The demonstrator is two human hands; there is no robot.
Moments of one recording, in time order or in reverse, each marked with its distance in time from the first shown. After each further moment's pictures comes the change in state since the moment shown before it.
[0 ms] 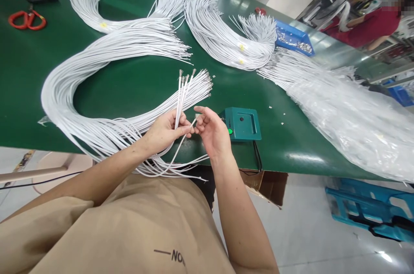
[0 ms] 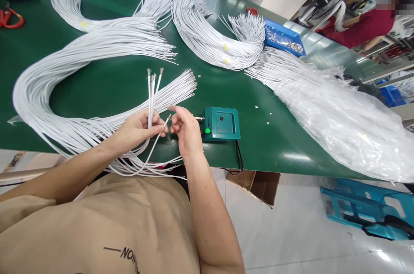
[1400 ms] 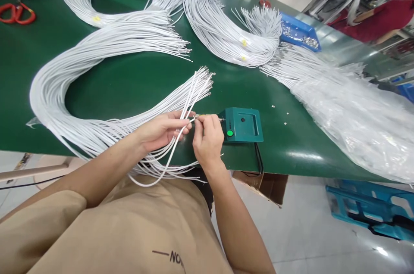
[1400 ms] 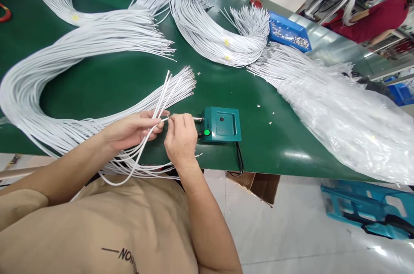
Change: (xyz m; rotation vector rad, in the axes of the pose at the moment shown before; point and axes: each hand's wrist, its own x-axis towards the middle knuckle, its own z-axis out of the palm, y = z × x) left_hand 0.017 0.004 -0.009 -0.517 -0.147 -0.401; right_hand -0.005 0.027 -0.017 -1.237 0.191 -0.794
